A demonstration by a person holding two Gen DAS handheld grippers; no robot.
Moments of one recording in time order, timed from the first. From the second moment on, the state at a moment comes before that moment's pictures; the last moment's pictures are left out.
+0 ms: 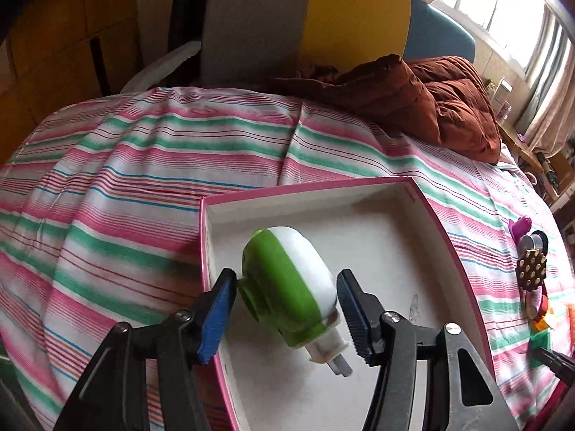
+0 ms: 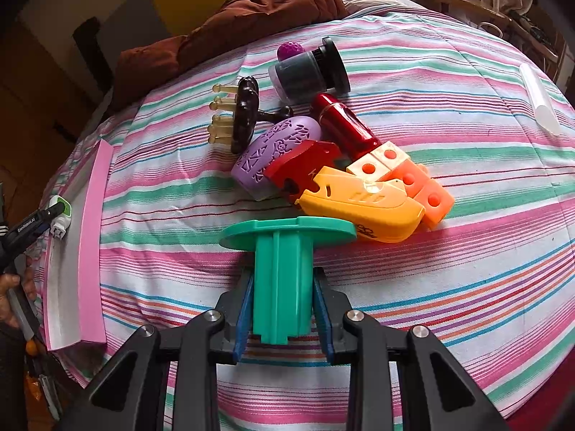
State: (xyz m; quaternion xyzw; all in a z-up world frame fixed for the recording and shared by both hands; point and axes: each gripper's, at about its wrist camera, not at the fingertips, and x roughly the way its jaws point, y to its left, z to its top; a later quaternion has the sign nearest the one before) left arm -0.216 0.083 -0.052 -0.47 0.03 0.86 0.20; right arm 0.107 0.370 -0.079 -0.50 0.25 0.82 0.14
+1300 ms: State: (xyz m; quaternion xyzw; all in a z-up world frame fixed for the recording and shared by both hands) left arm -0.015 0.075 -0.008 -0.41 0.01 0.90 0.17; right arm 0.107 0.326 -0.080 -0.50 0.13 0.84 0.14
